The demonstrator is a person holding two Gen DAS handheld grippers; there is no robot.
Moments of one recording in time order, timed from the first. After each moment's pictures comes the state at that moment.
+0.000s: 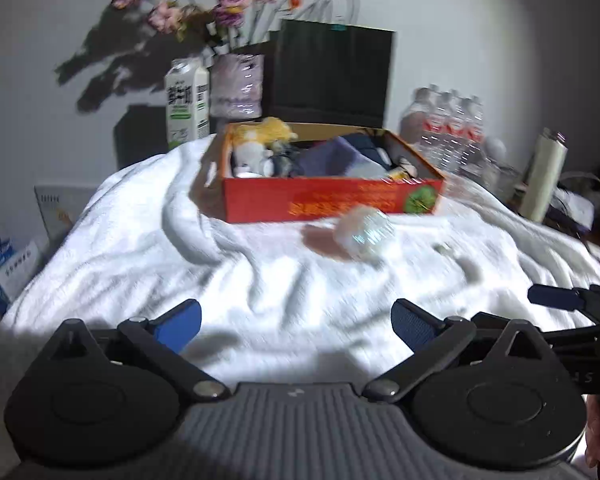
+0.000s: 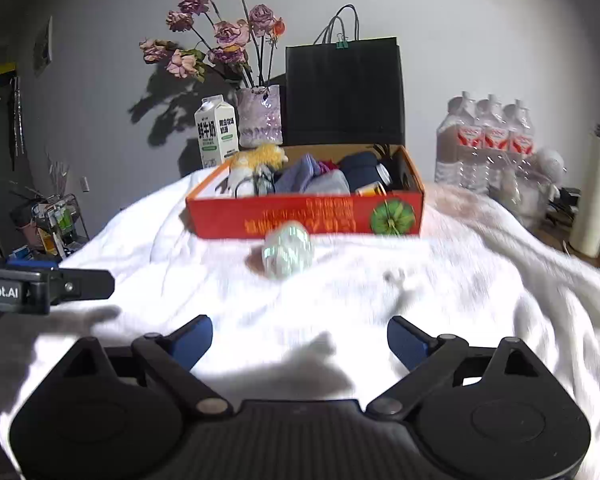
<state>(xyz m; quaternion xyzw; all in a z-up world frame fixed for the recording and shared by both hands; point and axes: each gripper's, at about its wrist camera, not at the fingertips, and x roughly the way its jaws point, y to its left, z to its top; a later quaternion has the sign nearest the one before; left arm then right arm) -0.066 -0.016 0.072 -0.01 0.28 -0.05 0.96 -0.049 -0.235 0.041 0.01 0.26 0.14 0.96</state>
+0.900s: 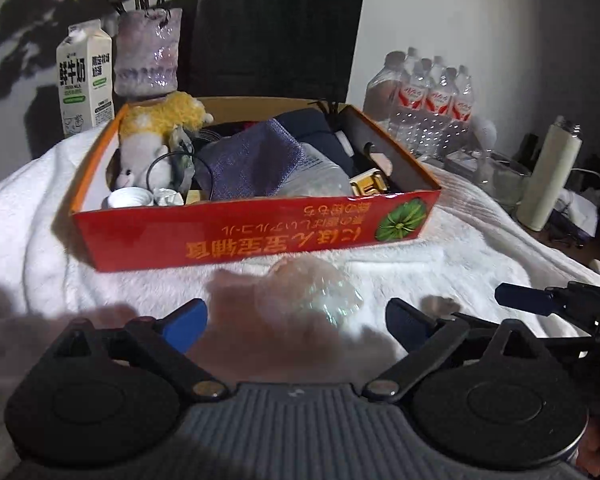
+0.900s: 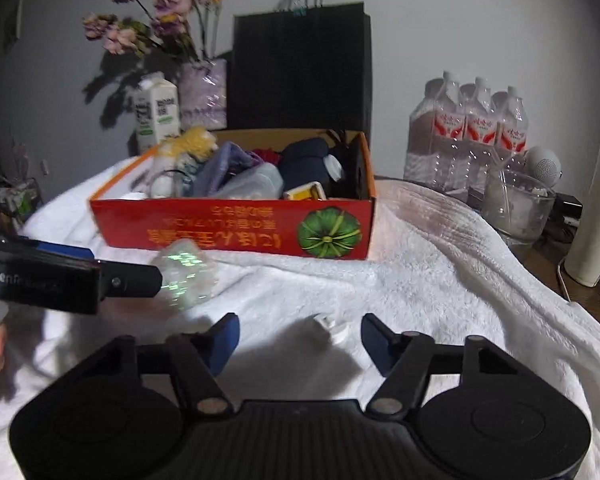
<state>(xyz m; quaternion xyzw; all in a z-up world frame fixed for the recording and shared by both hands) 0.123 -0.073 0.039 -0.02 0.33 -0.11 0.94 0.093 -0.270 0.027 -0.02 0.30 0.10 0.95</state>
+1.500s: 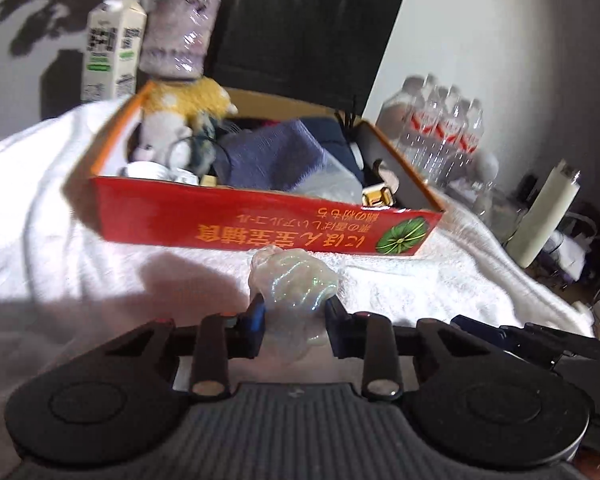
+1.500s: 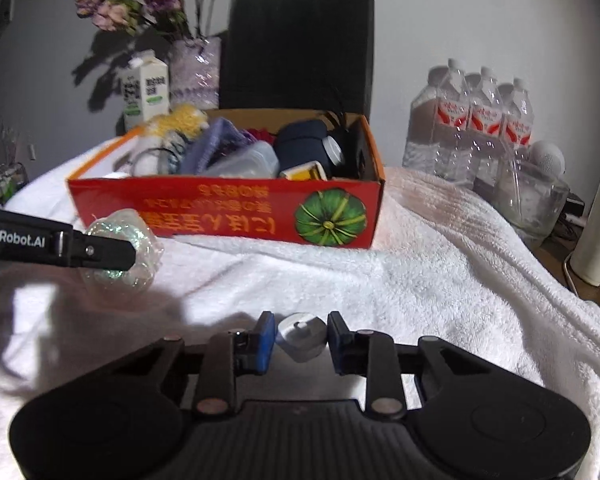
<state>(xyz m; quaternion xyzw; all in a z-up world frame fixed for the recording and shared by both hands) 0.090 -0.042 0.046 -0.11 0.33 -0.11 0.93 0.091 -0.255 0.016 -0.04 0.30 0.10 0.95</state>
